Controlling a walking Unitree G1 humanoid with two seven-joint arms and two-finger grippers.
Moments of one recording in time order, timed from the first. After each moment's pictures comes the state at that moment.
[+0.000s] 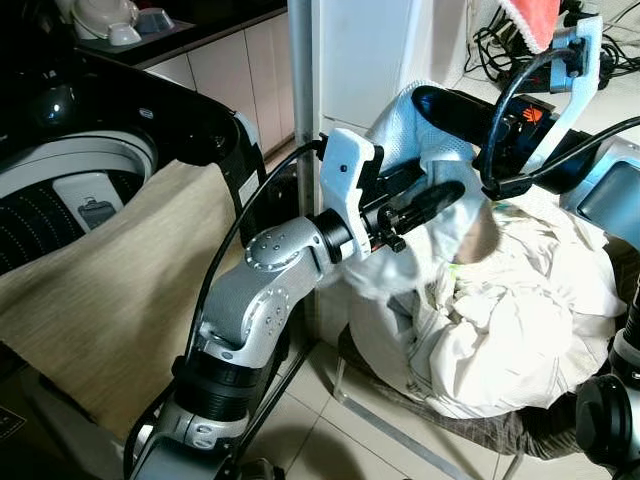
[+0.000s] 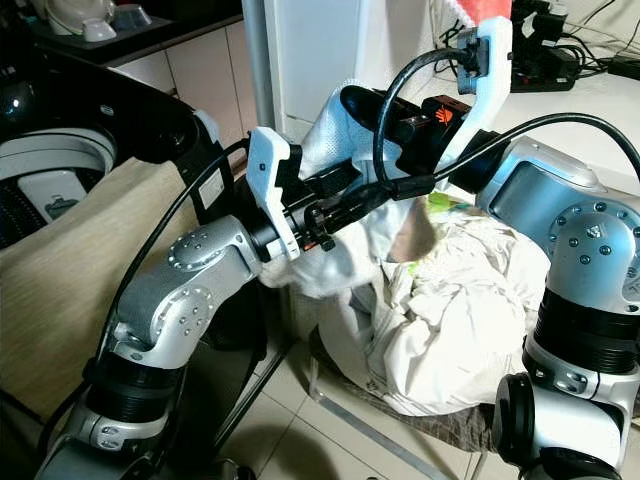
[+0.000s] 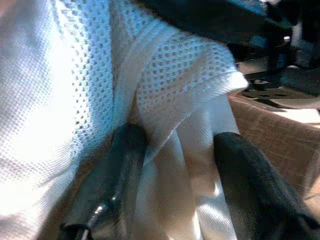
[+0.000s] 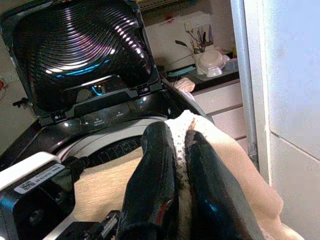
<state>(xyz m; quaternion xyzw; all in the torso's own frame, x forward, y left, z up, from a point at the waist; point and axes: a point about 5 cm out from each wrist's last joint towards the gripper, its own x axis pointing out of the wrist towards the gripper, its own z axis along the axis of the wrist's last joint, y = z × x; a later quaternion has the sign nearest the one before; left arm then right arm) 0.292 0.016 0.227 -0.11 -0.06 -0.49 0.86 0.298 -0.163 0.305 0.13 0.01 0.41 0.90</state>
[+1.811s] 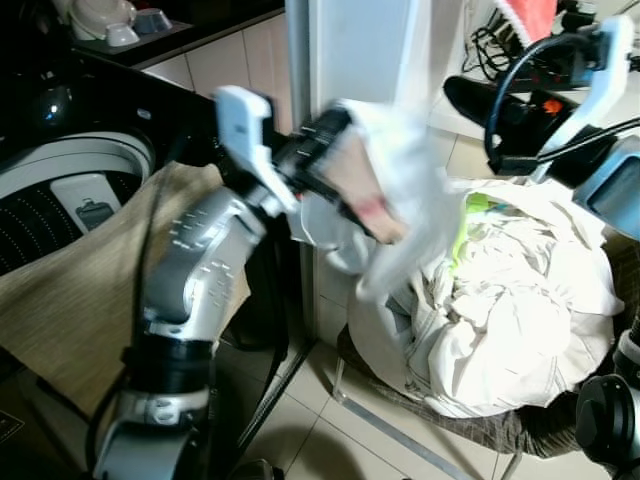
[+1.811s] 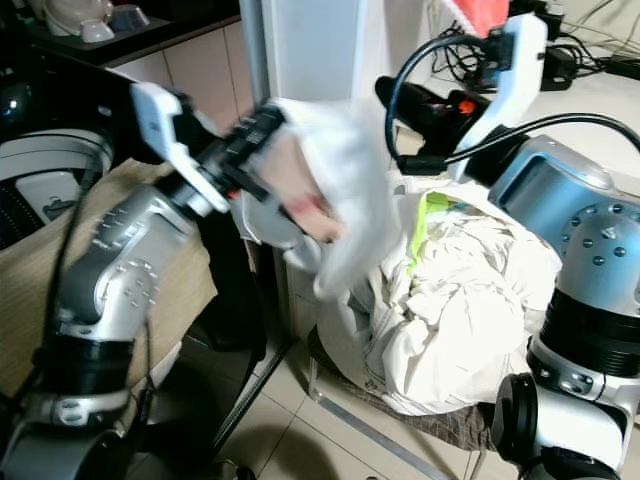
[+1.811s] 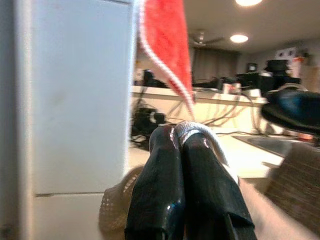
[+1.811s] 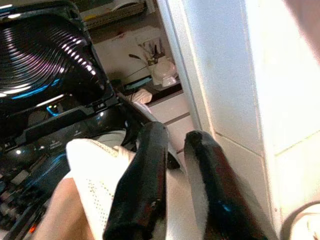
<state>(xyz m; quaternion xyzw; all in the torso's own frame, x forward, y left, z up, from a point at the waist) 0.325 0.099 0.248 -0.10 -0.17 -0.36 0.91 0.303 -0.182 0.305 0.15 0.00 0.31 0.94</state>
